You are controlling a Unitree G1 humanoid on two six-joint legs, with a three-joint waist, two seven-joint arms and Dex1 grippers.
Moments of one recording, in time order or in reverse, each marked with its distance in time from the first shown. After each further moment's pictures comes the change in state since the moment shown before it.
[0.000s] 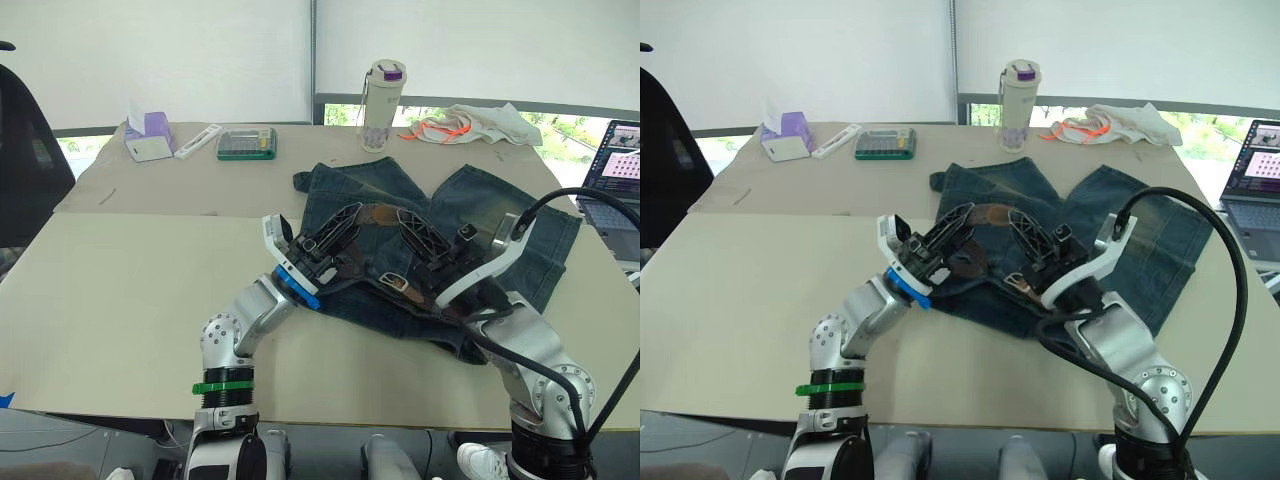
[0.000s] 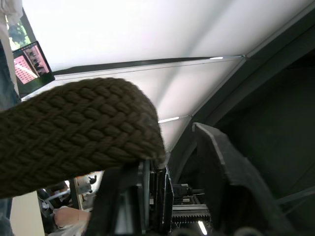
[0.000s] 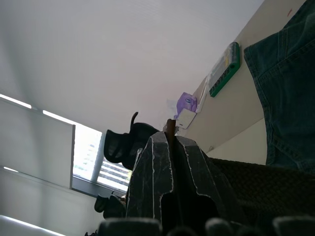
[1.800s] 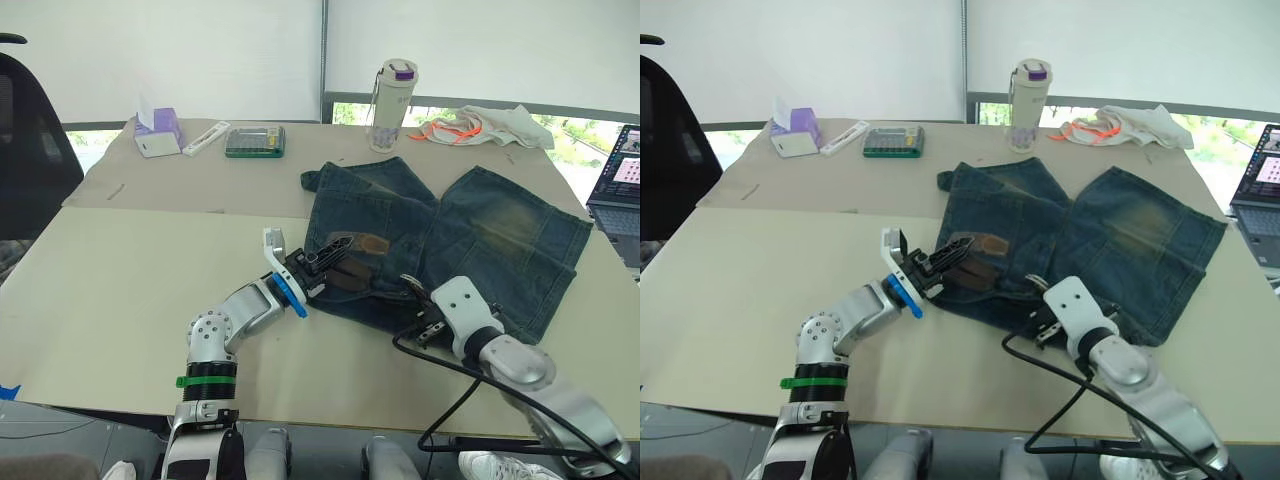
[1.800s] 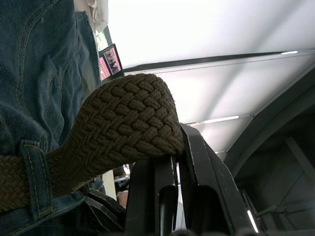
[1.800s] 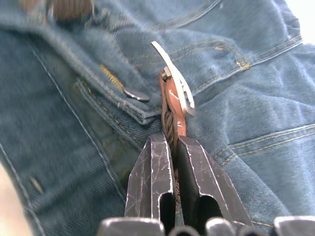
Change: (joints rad) left arm -0.010 0.120 -0.016 0.106 0.139 0.040 0.036; right arm 0.223 -0.366 0.291 -0.060 -1.583 0.207 0.514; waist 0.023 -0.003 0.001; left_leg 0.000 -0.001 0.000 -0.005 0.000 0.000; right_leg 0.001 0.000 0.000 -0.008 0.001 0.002
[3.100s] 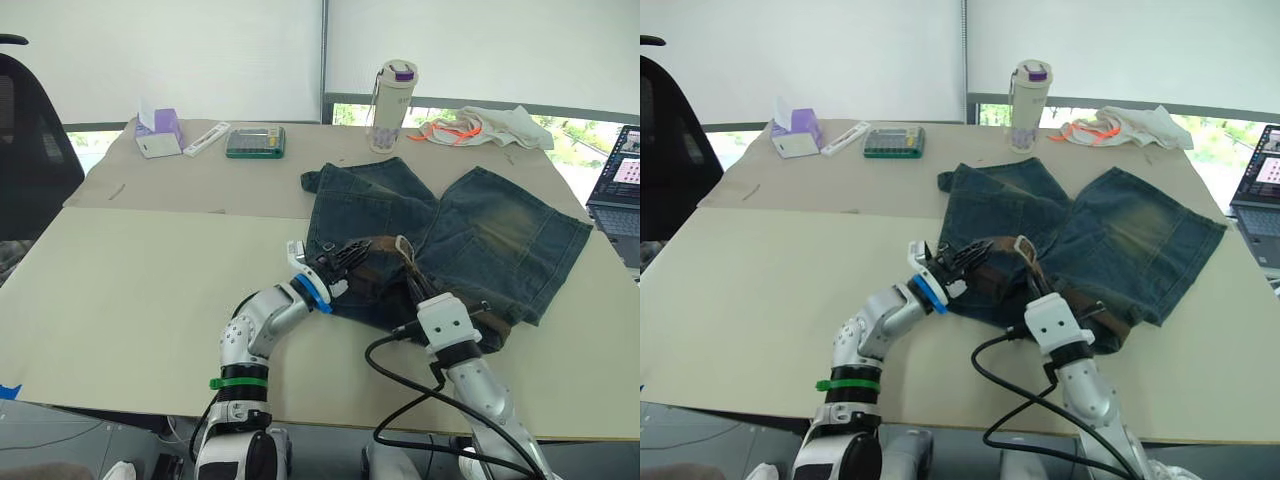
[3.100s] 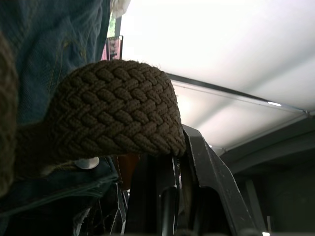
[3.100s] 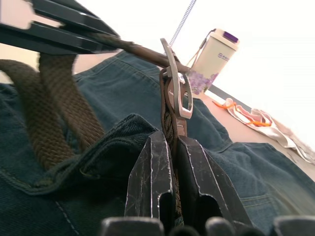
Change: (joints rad) left arm -0.016 -0.200 0.019 0.095 -0.235 -0.056 0.293; right arm 0.109 0.347 0.014 0.200 -0.442 -0.702 -0.049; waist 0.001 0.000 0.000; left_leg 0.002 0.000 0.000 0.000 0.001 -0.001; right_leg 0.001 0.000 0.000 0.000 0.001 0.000
